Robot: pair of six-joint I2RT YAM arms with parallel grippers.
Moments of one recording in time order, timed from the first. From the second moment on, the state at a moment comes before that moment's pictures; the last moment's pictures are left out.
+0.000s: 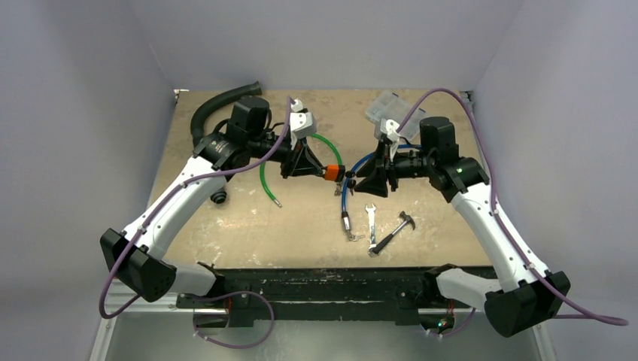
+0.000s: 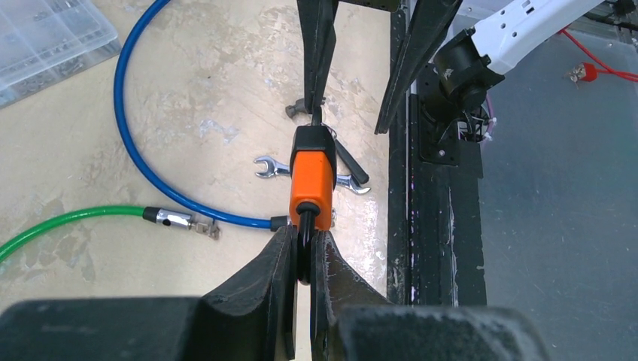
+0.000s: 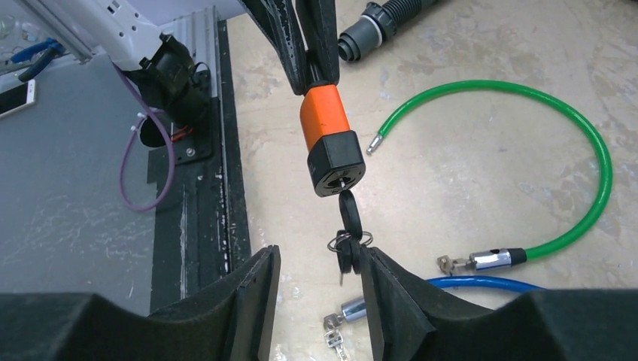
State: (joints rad) left arm -0.54 1.36 1.41 -0.59 0.89 0.26; right arm 0.33 1.13 1.16 -0.63 -0.99 -0.33
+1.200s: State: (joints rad) left arm -0.54 1.36 1.39 -0.57 0.92 0.22; right arm 0.37 1.18 1.20 -0.60 -0.99 -0.37
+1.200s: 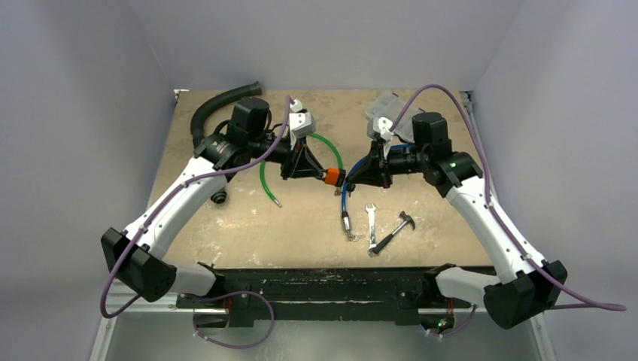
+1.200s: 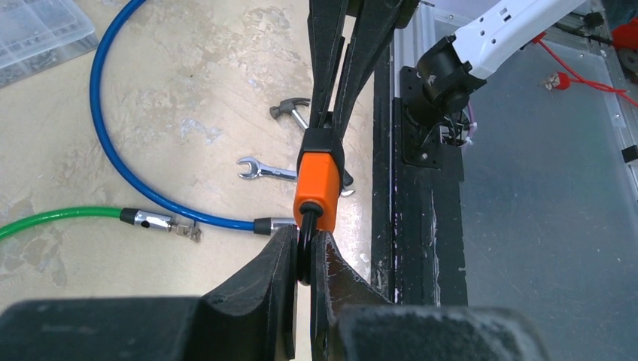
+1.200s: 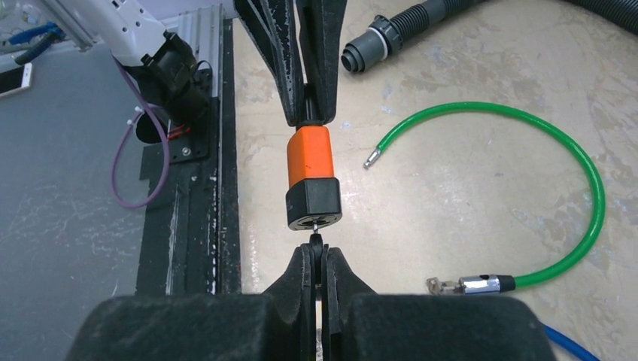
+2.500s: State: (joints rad) left arm -0.34 1.44 1.36 -0.51 0.64 0.20; right arm 0.20 1.71 1.40 -0.12 -0.62 0.09
